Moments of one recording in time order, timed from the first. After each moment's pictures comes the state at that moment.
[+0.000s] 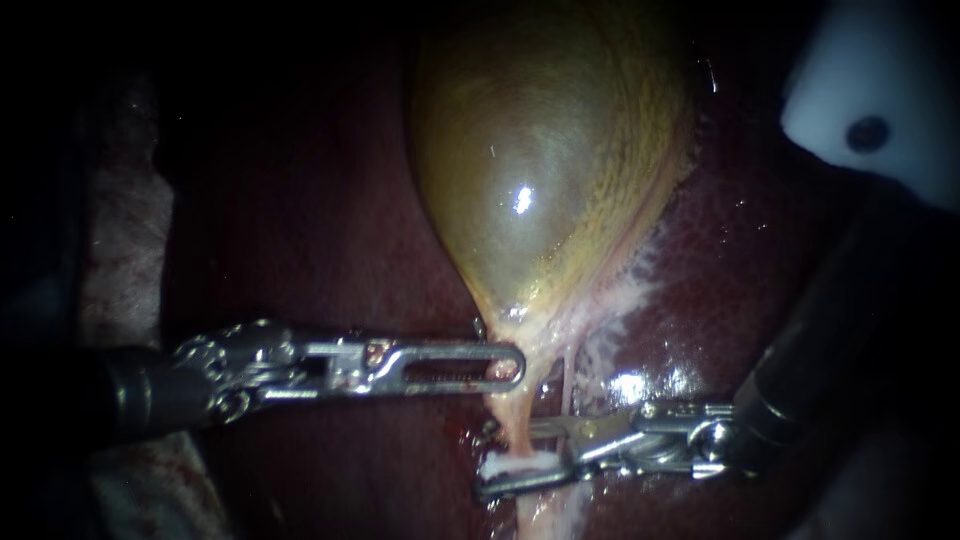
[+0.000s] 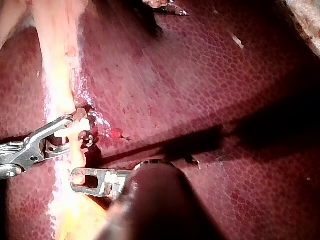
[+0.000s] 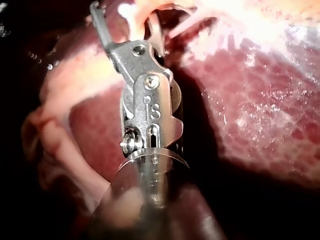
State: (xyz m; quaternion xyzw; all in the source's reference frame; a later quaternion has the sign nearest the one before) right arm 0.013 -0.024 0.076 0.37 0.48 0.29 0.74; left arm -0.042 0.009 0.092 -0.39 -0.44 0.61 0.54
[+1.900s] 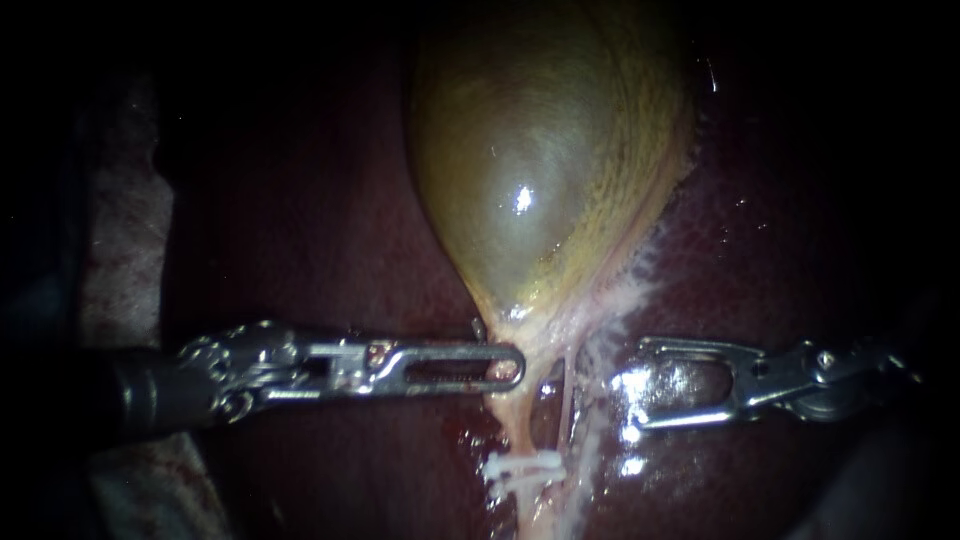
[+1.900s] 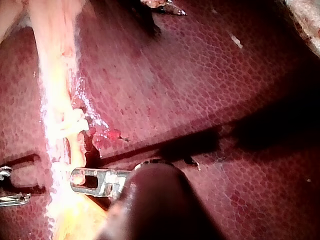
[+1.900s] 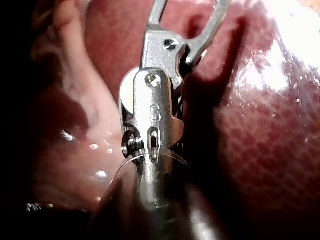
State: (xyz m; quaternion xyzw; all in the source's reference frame) right arm -0.001 -0.018 0.069 0.23 0.53 0.22 0.79; left arm -0.042 0.009 0.093 -0.39 -0.43 0.61 0.53
